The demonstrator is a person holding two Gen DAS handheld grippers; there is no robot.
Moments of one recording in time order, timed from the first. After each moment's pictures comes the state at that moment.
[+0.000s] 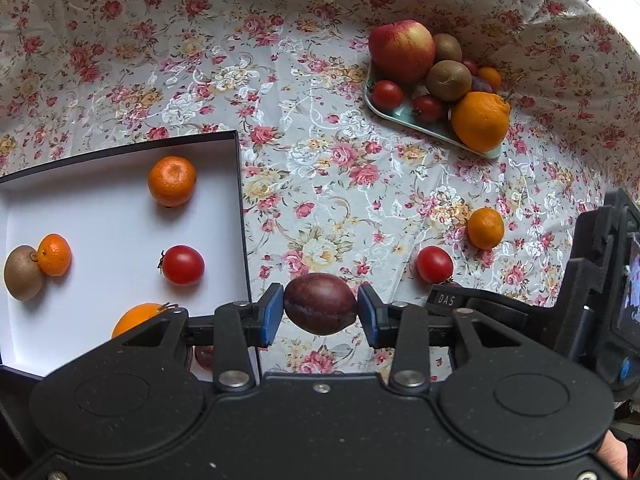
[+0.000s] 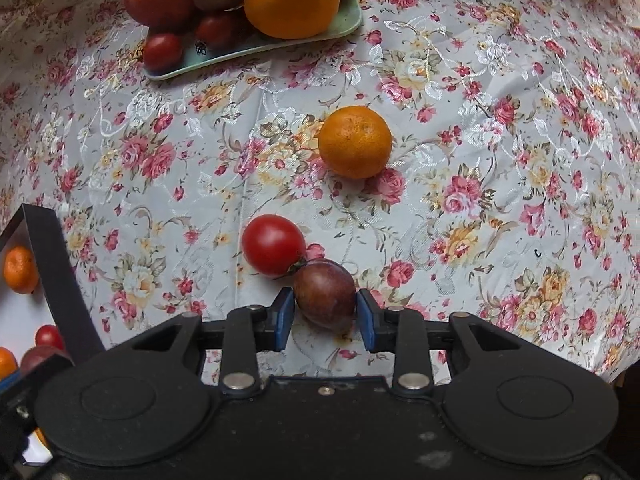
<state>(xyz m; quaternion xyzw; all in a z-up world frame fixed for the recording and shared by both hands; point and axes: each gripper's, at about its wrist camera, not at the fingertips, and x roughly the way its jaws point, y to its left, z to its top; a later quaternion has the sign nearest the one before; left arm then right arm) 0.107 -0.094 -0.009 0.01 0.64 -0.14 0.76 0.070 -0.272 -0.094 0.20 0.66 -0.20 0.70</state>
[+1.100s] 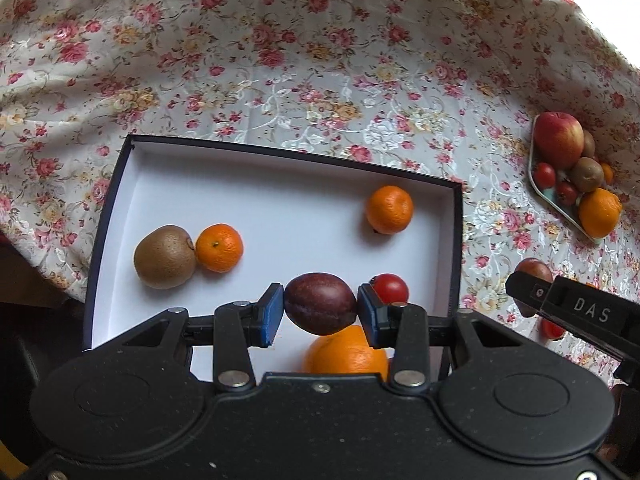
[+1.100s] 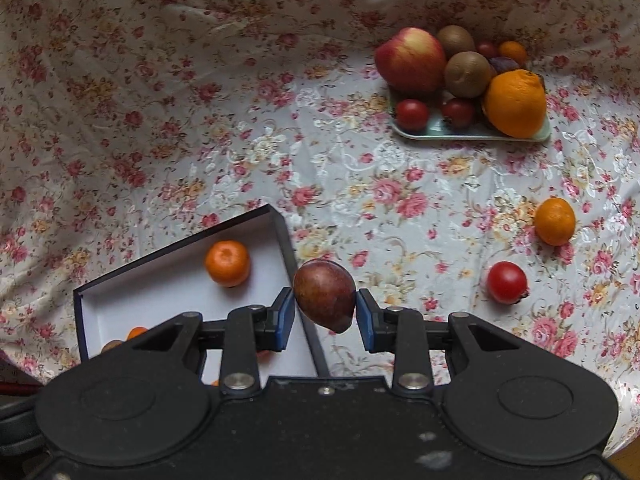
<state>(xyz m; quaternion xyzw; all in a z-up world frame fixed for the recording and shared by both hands) 0.131 0.055 -0.007 -0.04 0.62 -0.01 0.78 0.108 -0.151 -0.012 0.20 0.58 -0.06 0.79</state>
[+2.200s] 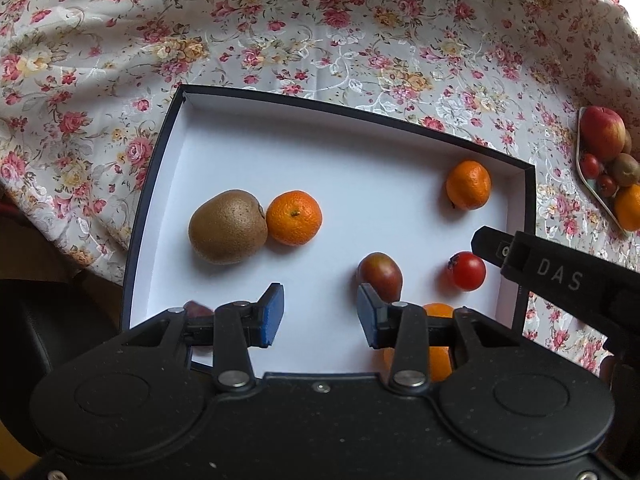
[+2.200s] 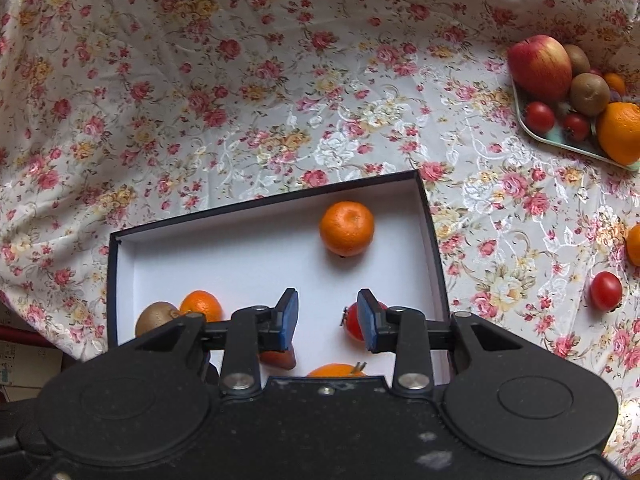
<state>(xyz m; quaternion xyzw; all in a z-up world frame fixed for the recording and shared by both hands) 0.126 0.108 -0.033 -0.06 0.66 0.00 0.75 0.126 -0.052 -0.025 0.14 0.59 0.01 0.79</state>
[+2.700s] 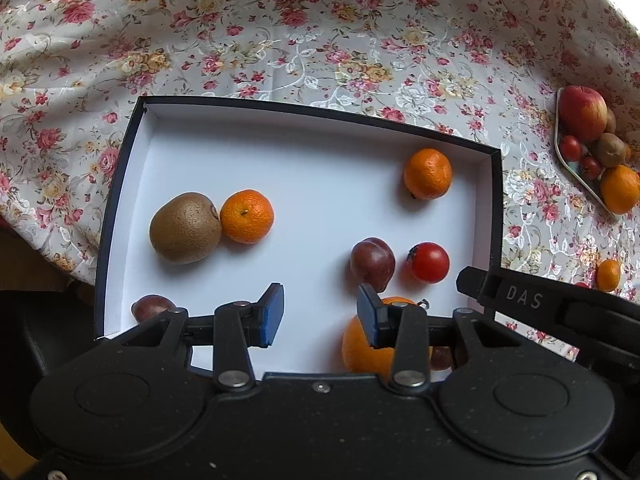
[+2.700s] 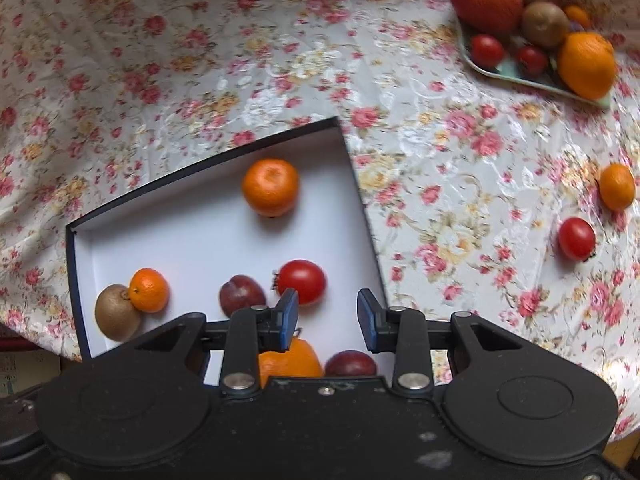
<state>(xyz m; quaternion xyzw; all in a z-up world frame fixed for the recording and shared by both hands) 0.125 0.073 -0.027 -0.04 0.66 -0.02 0.75 0.119 -0.095 -0.044 0.18 0.65 -0.04 0.74</state>
